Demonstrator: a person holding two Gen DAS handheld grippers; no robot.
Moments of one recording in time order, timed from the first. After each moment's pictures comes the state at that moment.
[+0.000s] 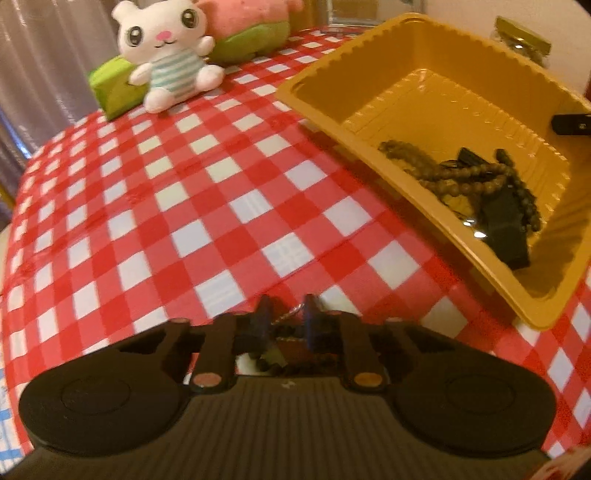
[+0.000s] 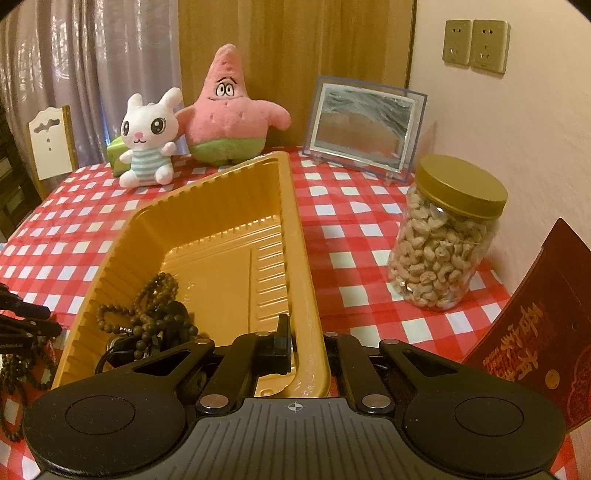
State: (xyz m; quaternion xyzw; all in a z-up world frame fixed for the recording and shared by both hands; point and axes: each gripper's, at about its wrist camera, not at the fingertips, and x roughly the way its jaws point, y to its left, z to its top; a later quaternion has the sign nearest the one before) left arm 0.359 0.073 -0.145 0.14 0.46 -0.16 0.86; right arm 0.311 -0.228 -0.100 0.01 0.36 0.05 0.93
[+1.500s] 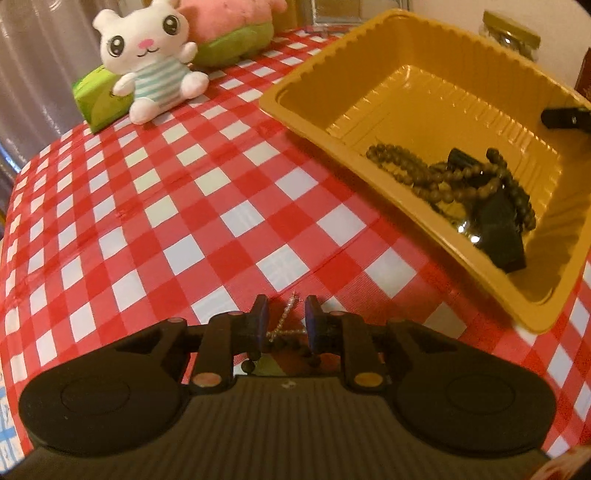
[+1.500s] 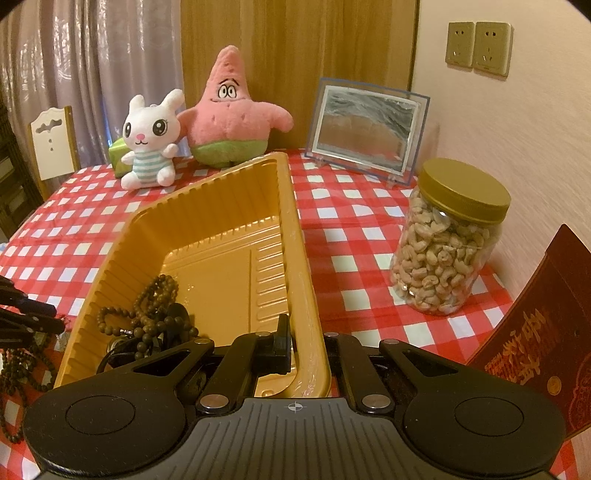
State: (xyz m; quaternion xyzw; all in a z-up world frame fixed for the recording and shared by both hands) left arm 0.369 0.065 -0.142 0.16 0.46 -0.18 0.85; right arm 0.313 -0.227 -0.100 0.01 0.35 0.05 0.93
